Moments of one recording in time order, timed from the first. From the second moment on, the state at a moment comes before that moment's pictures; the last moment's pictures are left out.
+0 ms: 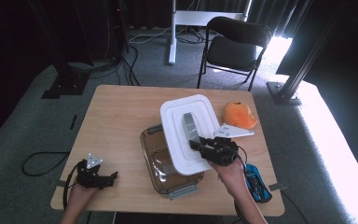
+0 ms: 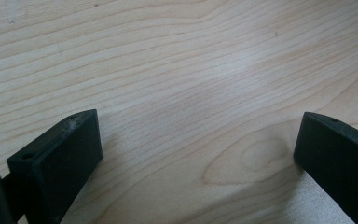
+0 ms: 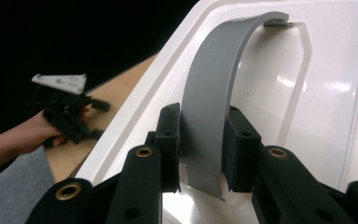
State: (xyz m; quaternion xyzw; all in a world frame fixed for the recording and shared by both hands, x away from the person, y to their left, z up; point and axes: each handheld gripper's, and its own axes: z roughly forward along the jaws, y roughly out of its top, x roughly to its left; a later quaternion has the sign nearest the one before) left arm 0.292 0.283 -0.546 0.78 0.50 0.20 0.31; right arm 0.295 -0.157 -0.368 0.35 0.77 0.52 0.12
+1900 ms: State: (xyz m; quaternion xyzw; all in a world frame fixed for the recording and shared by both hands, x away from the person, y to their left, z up) left arm 0.292 0.283 -0.547 0.78 0.50 0.21 0.31; right arm 0.444 -0.189 -0.458 0.47 0.75 0.45 0.12
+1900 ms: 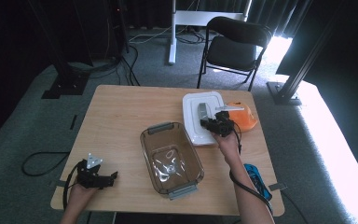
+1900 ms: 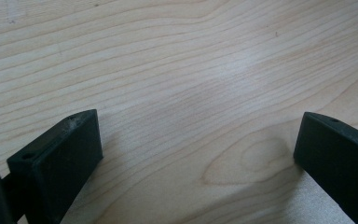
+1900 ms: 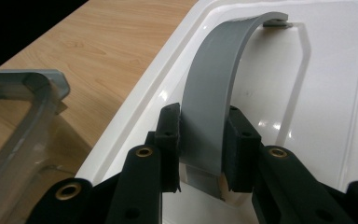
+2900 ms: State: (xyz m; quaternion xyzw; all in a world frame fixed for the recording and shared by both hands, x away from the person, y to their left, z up) left arm 0.292 0.283 -0.546 0.78 0.50 0.21 0.31; right arm 0.466 -0.172 -0.511 0.47 0.77 0.42 0.09
